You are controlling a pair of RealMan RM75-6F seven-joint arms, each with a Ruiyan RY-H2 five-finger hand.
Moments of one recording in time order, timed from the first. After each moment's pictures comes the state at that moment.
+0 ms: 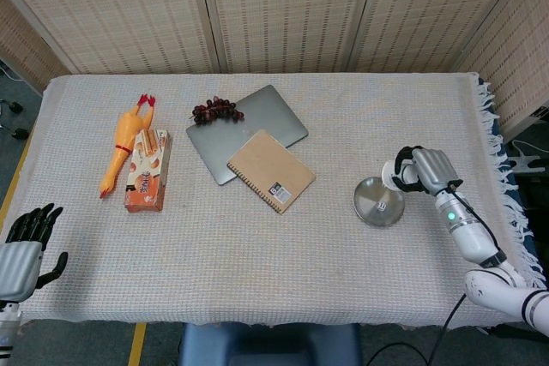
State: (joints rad) left arm -0.12 -1.13 -0.04 -1.58 1.45 1.43 0.08; right arm 0.60 -1.25 0.24 -1.32 -1.17 0.74 0.16
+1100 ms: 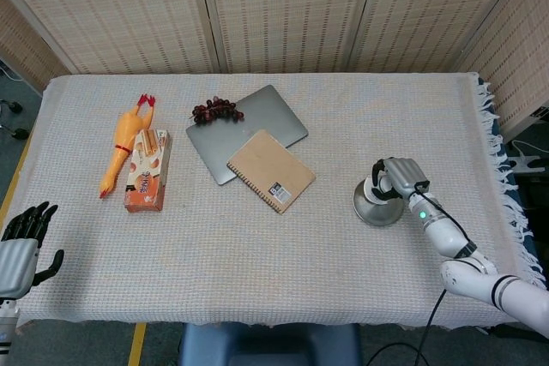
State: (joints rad) left arm -0.13 -1.13 -0.06 -1.57 1.42 1.41 0.08; right arm 0.71 -1.37 0.18 -1.21 -1.08 0.63 0.07
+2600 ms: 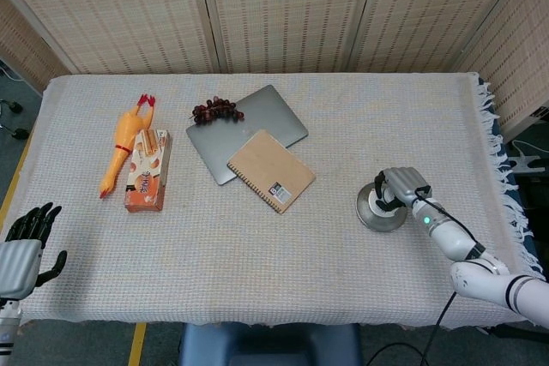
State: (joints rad) left arm -0.13 -1.14 -0.05 -1.57 1.42 1.41 0.09; right arm 0.75 -1.28 0.12 -1.31 -1.02 0.57 0.00
